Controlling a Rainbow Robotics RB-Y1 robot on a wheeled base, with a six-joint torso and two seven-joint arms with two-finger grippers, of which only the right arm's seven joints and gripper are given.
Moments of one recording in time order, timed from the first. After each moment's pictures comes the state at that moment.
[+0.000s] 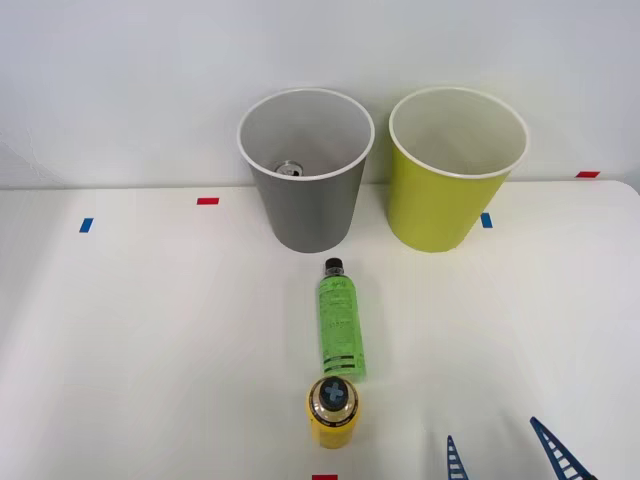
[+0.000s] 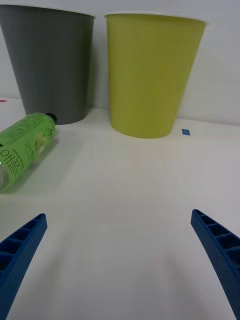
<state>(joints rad) 0.89 -0.28 0.31 -1.82 0.01 -0.67 1.61</state>
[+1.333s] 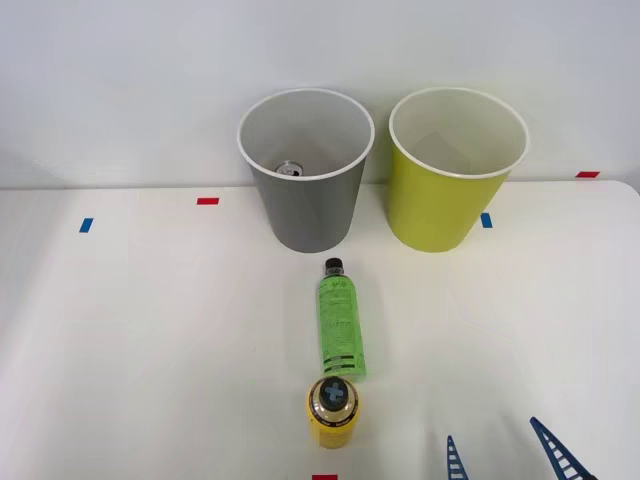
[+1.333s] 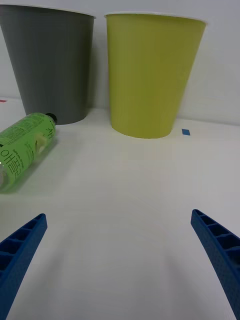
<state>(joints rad) 0.89 -0.28 0.31 -1.82 0.01 -0.67 1.61</state>
